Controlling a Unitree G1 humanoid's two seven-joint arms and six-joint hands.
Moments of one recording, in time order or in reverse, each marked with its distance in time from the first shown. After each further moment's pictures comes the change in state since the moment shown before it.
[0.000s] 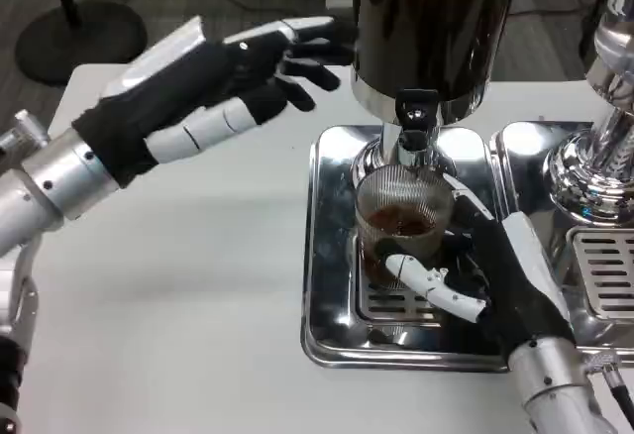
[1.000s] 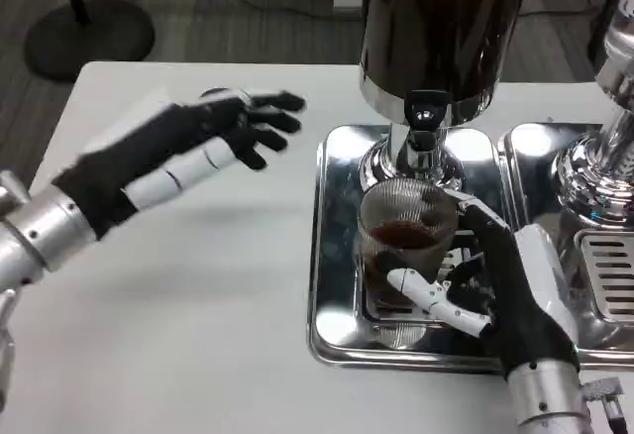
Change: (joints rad) left arm 0.073 0.035 -0.033 0.130 0.088 0.004 0.065; right arm 0.065 0.033 0.018 -0.004 -0.083 -0.055 -0.186
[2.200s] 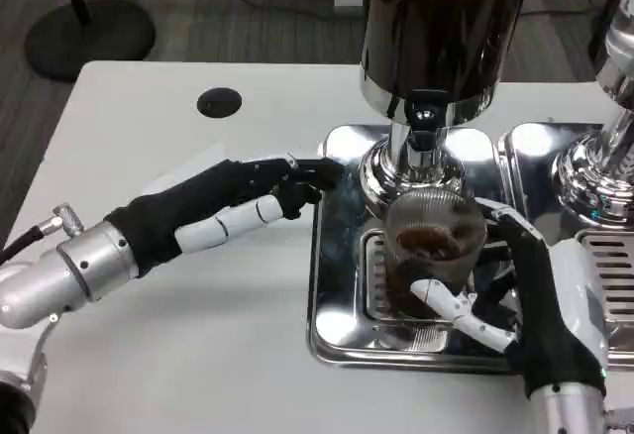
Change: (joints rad) left arm -0.018 -0.047 -0.076 0.130 0.093 -0.062 0.018; right arm 0.080 0.004 -0.028 -0.036 -0.058 -0.046 -0.095
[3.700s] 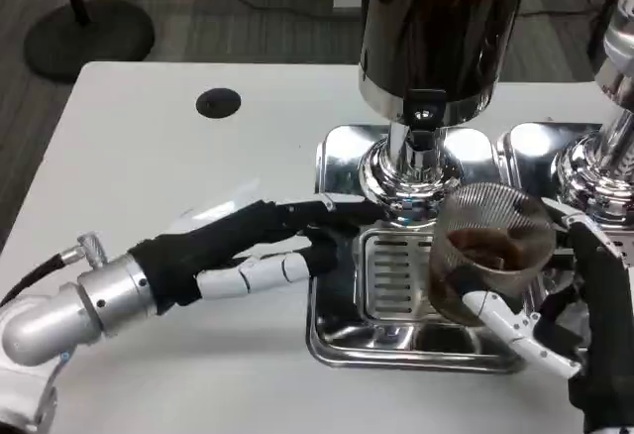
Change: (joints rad) left arm 0.133 0.002 -0.070 -0.196 -0.044 -0.052 -0.033; right arm 0.244 0.004 -0.058 -0.318 0.014 -0.012 0.035
